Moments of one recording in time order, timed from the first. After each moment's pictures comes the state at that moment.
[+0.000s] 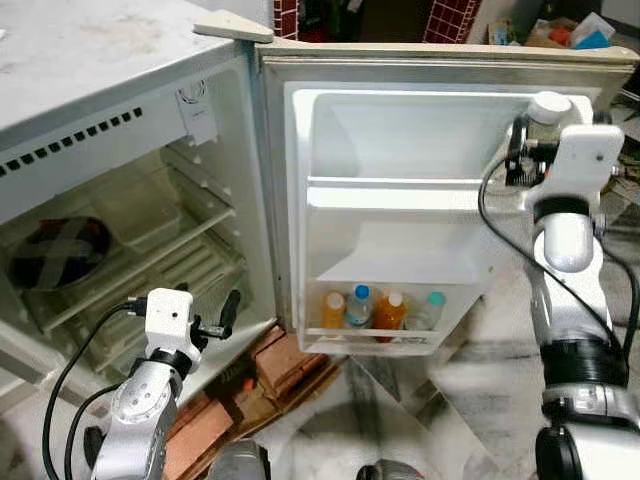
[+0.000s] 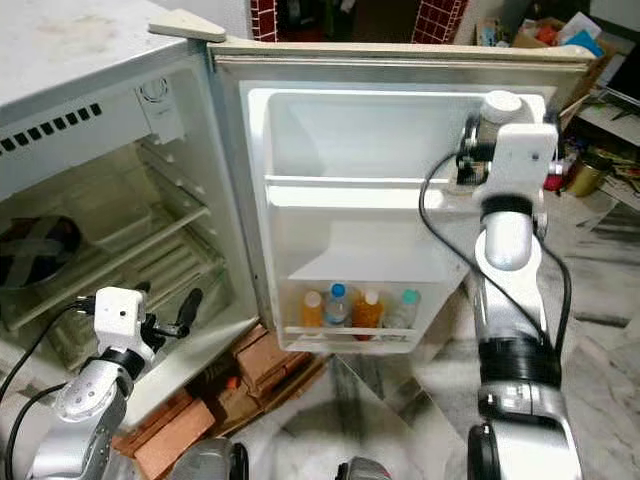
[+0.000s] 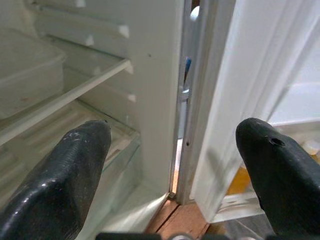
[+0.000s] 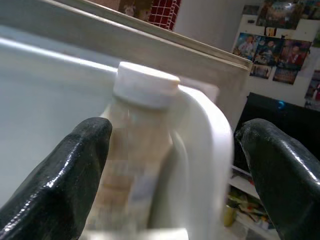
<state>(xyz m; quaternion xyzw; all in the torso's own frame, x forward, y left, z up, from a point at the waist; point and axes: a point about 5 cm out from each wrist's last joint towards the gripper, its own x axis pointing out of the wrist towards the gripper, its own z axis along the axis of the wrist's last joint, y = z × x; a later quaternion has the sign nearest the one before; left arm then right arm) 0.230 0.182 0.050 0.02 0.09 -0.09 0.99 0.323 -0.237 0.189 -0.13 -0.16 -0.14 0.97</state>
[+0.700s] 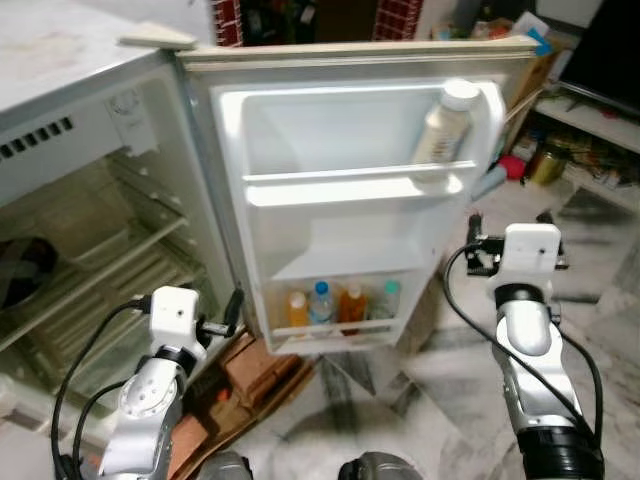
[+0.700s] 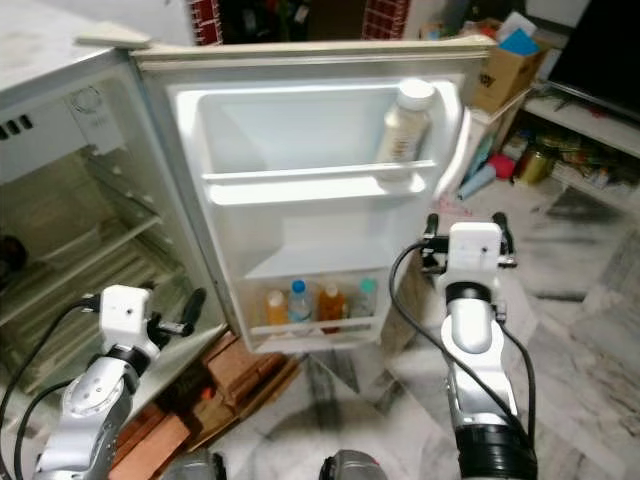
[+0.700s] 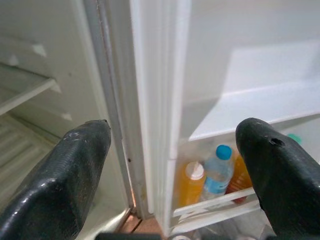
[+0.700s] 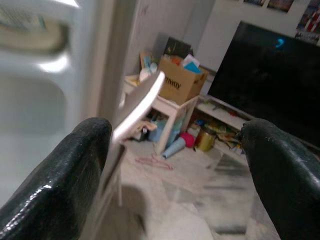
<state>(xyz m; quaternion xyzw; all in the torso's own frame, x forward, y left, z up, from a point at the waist) 0.235 0.173 0.049 0.01 0.09 -0.10 0.99 0.277 -0.226 0.105 -0.13 -0.01 -0.12 0.98</state>
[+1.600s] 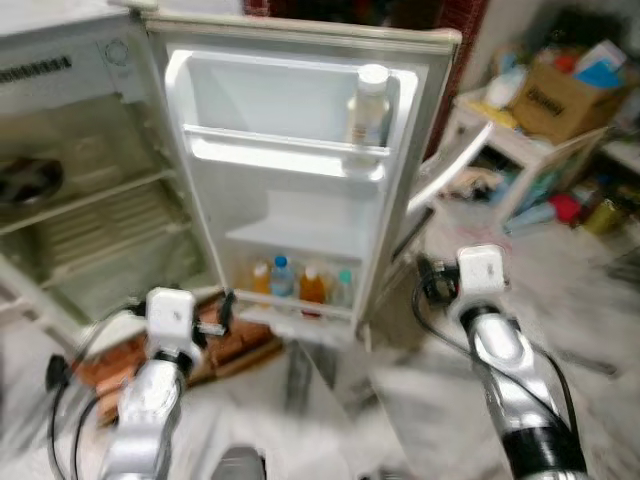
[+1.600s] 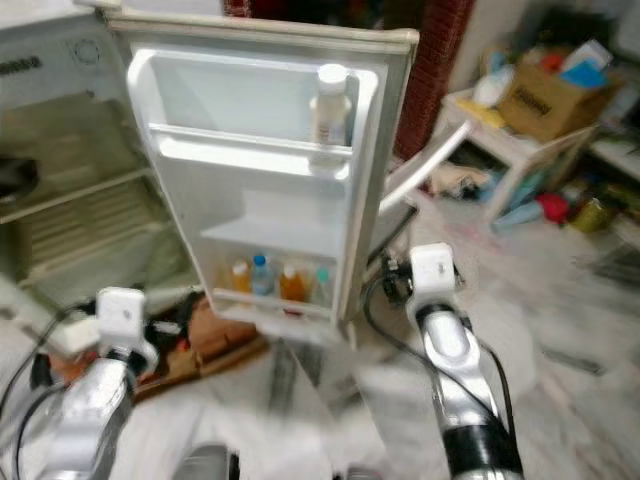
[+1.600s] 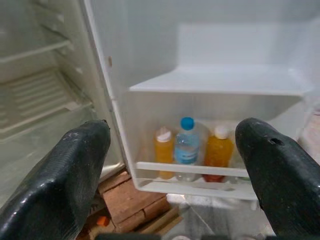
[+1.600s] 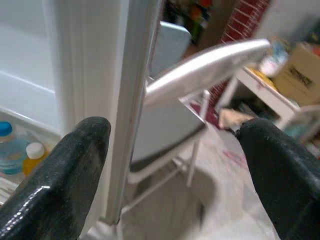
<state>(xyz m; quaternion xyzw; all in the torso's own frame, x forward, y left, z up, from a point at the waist) 0.236 0.176 0.046 0.05 0.09 -0.08 0.99 0.283 -0.195 0.066 -0.10 0.08 0.01 0.99</state>
